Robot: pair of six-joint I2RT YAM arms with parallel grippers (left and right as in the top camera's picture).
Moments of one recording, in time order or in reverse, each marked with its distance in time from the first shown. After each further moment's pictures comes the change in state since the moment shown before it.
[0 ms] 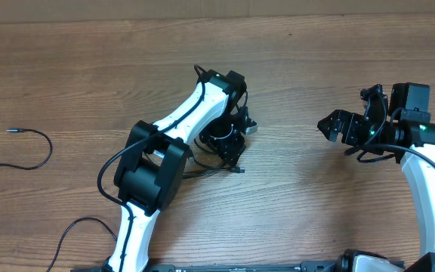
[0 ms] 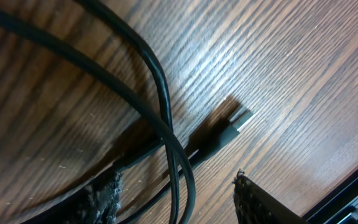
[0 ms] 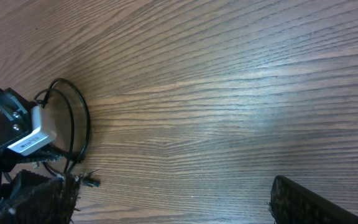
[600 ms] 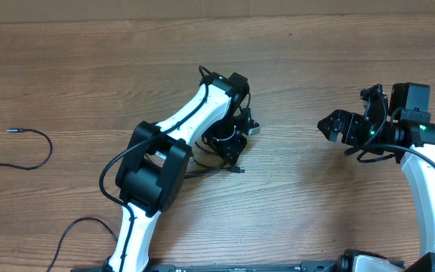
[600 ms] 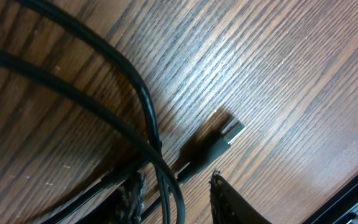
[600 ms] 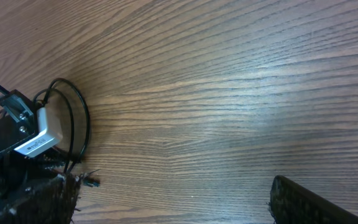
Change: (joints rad) left arm -0.018 0.000 -0.010 0.028 0.007 -0.008; right arm 0.000 0.000 0.000 0.000 0.000 0.000
